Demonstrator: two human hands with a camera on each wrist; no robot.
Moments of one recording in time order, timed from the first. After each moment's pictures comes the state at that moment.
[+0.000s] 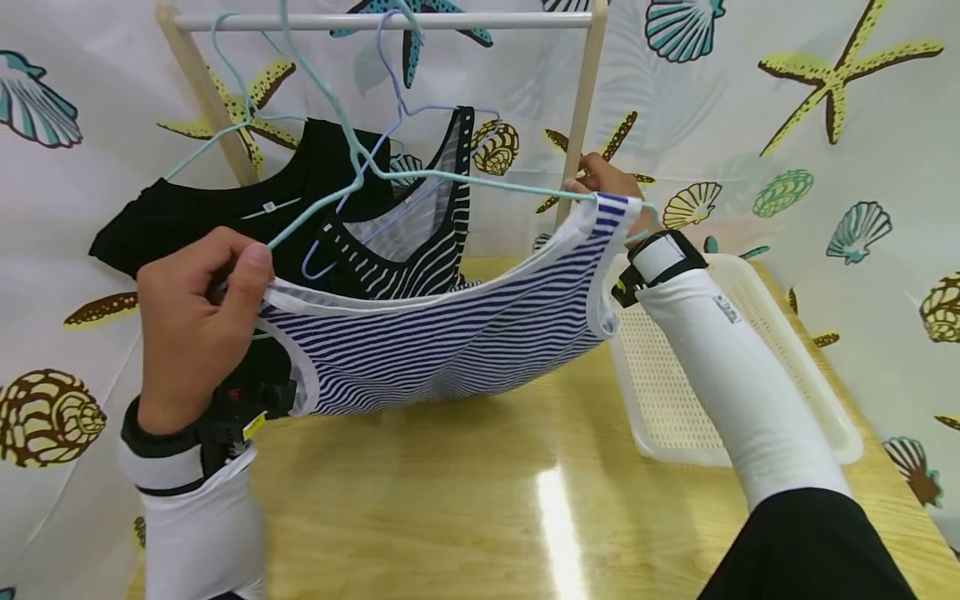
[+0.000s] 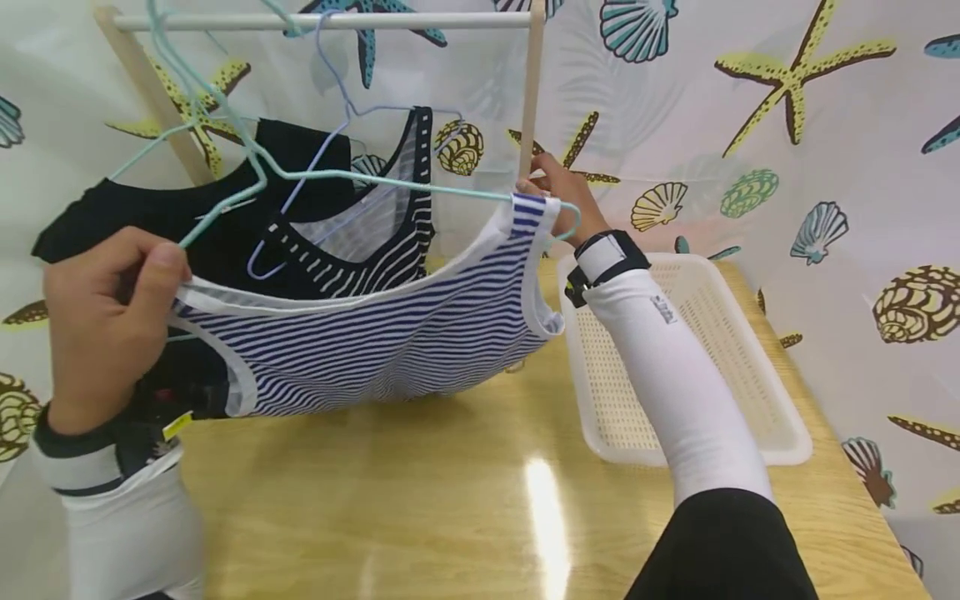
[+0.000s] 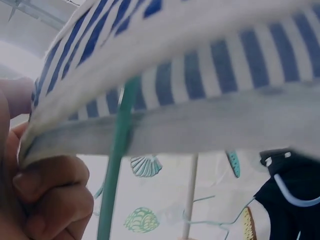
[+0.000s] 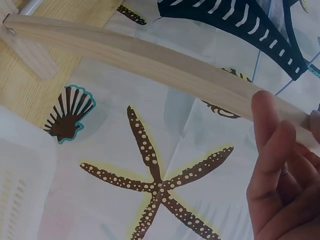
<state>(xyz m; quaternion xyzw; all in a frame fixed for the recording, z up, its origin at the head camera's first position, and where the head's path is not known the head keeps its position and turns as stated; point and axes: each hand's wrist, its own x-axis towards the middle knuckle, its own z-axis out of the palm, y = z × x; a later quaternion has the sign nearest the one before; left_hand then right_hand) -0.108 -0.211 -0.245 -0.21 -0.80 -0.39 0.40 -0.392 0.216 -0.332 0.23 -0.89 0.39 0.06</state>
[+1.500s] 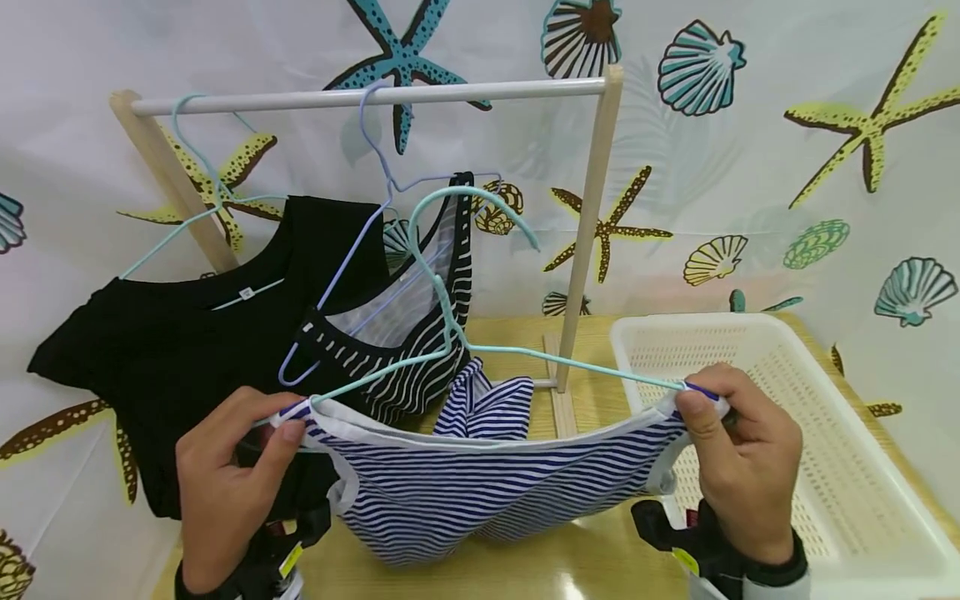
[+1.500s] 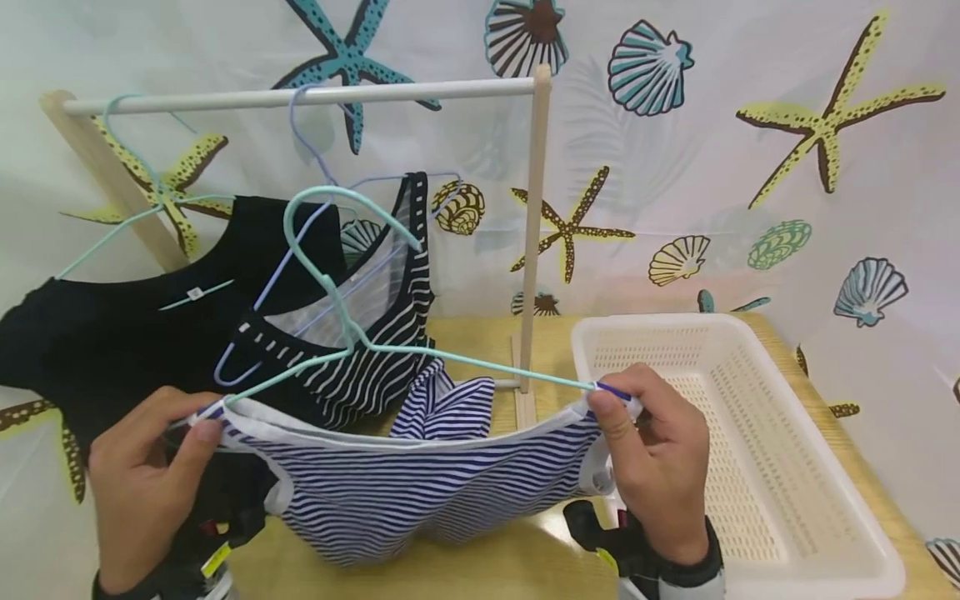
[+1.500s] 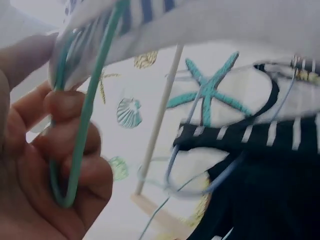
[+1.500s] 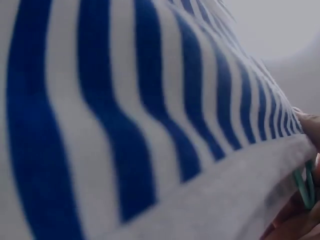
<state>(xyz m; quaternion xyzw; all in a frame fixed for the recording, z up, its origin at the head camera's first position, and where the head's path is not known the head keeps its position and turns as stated) -0.131 -0.204 -0.329 -0.16 -0.81 -0.43 0.37 -0.147 0.190 -0.325 0.25 -0.60 0.67 0.36</state>
